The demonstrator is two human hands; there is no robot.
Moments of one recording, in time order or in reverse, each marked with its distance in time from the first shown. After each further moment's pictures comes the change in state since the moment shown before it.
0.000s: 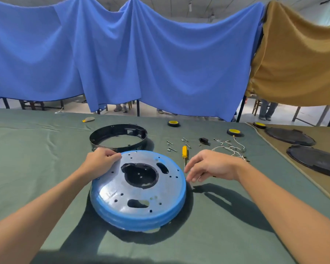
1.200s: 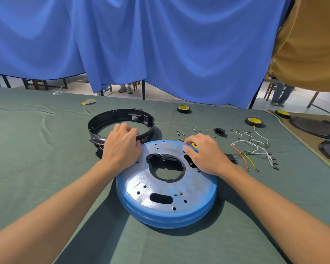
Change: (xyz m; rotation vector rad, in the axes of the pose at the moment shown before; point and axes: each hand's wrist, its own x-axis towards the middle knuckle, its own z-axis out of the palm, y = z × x) left_hand 0.046 0.015 0.052 0.440 0.251 0.342; right_hand 0.095 0.015 0.024 -0.544 0.574 -0.246
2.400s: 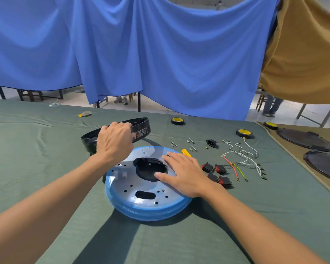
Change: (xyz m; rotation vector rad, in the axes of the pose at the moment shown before) left_hand 0.036 0.005 -0.028 0.148 0.087 -0.011; right_hand -0.014 -0.022 0.020 -0.163 -0.172 -0.130
